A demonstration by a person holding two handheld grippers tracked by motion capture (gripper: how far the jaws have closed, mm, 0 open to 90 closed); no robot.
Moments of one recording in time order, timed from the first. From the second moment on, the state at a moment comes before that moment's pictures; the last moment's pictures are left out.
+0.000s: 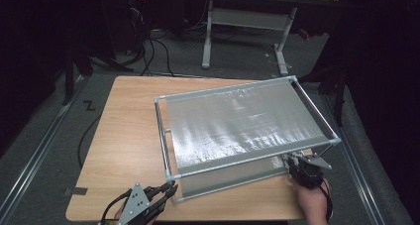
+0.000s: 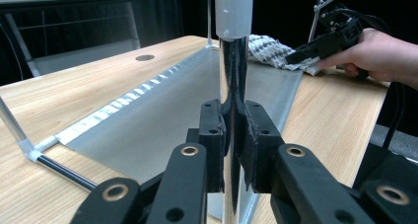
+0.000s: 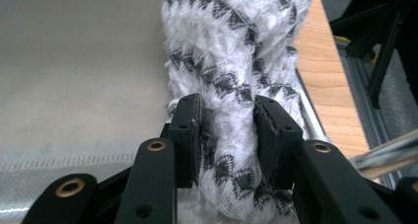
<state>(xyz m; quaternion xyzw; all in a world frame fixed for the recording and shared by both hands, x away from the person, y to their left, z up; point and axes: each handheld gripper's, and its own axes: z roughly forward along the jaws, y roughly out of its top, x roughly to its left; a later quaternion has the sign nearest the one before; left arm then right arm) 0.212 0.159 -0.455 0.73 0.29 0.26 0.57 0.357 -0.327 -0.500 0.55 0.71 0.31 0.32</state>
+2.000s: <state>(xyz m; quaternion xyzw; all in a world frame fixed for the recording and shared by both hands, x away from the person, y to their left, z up) 0.212 0.159 -0.457 0.73 0.28 0.26 0.57 0.259 -0.046 -0.499 0.23 0.87 0.40 0.17</state>
